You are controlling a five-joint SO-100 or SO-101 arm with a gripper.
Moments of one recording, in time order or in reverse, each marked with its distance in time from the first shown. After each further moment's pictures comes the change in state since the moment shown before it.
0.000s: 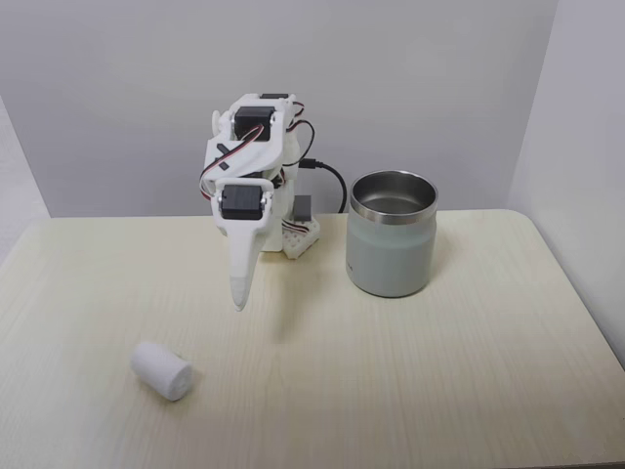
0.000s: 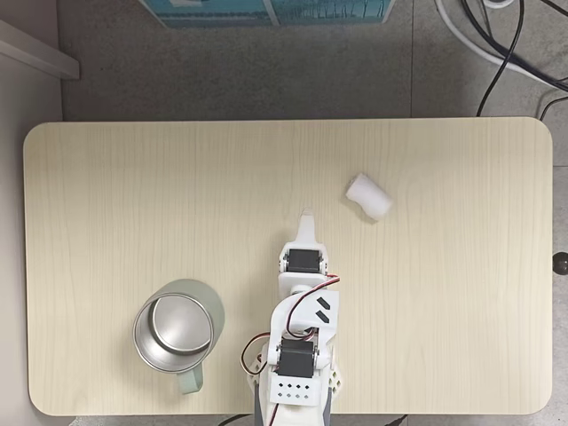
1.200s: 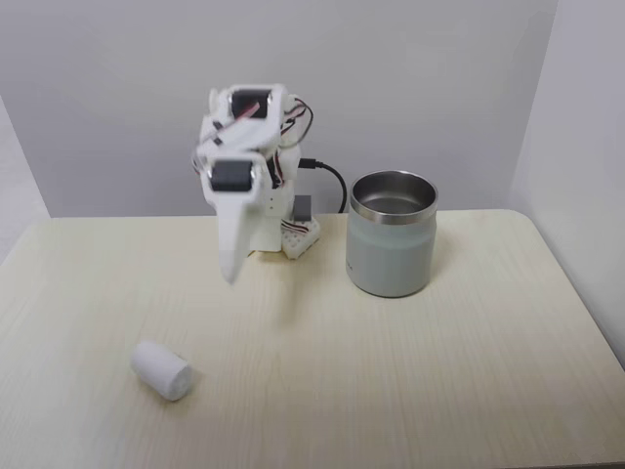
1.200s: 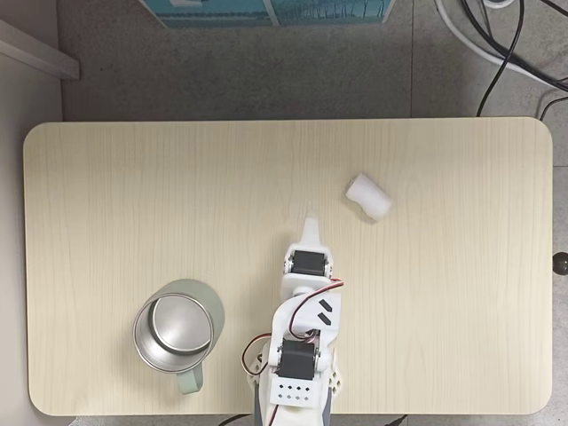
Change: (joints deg) arm 3.4 0.0 12.1 7.0 3.0
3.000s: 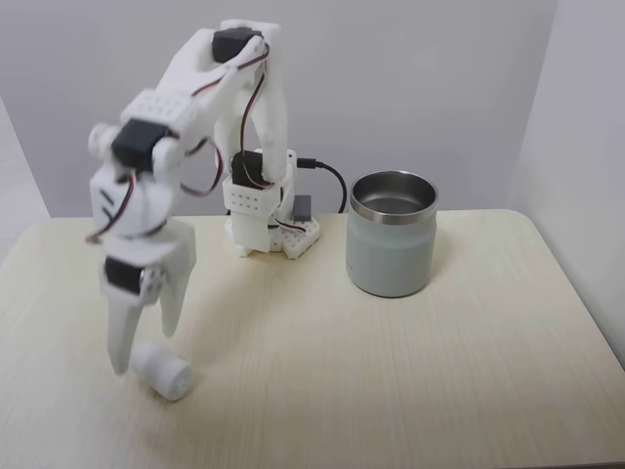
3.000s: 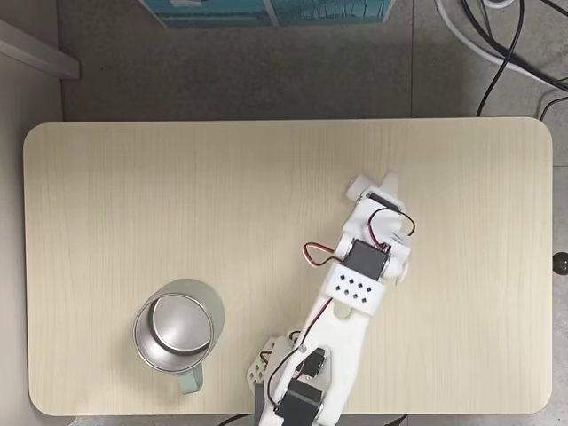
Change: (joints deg) arm 15.3 90.9 47.2 10.1 4.4
